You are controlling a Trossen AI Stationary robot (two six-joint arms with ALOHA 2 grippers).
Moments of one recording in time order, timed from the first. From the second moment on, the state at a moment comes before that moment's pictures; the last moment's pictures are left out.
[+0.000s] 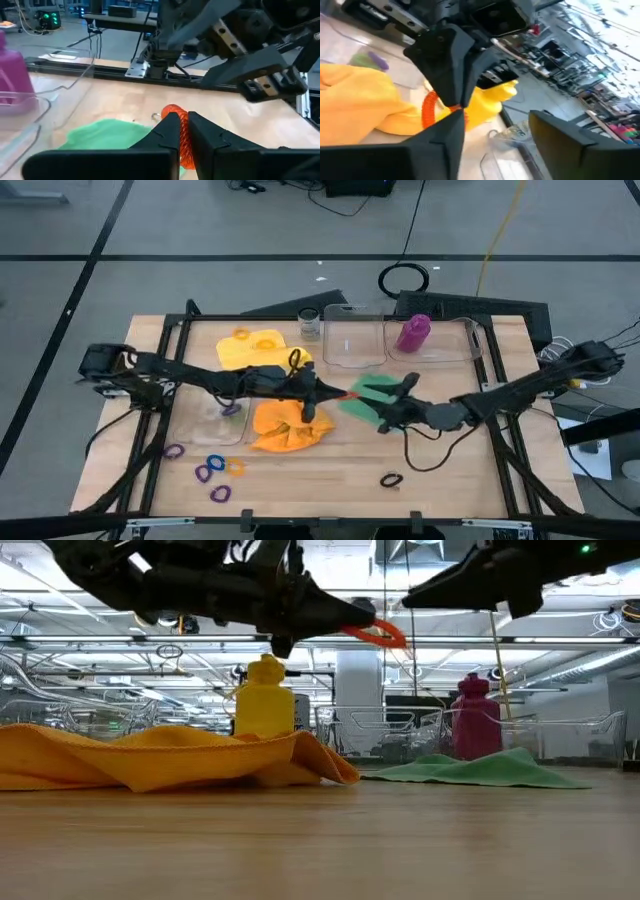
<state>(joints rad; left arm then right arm) -0.03 1.63 0.84 0.64 0.01 -0.14 0.44 1.33 0.72 0.50 0.93 -0.54</state>
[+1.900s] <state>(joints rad) -0.22 1.25 0.84 -1.08 -0.21 -0.81 0.47 1.30 0.72 0.43 0.94 -0.46</state>
